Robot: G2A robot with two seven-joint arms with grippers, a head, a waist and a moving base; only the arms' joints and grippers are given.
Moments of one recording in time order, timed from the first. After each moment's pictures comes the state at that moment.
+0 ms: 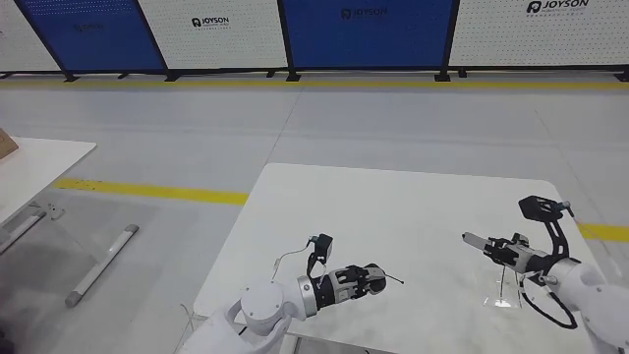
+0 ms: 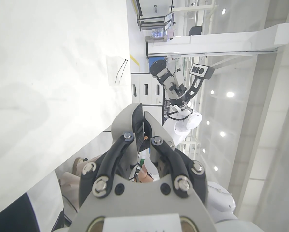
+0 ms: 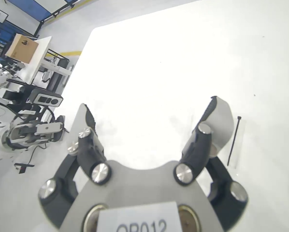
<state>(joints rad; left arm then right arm) 1.50 -1.11 -1.09 -1.79 -0.39 0.08 -0.53 -1.37 -0.98 1.46 -1.90 -0.48 0.13 0.94</state>
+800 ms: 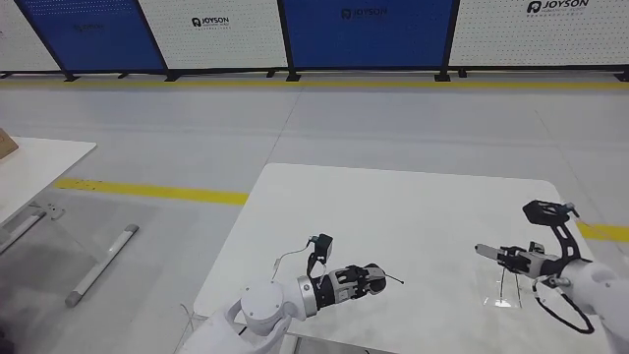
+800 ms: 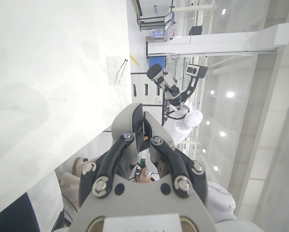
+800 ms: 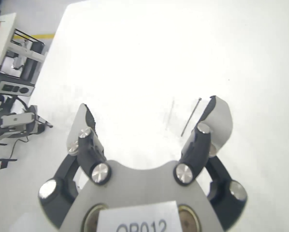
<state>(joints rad) 1.50 -1.11 -1.09 -1.79 -0.39 0.08 -0.53 -1.33 -0.95 1.49 -1.87 -0.59 0.10 1.17</state>
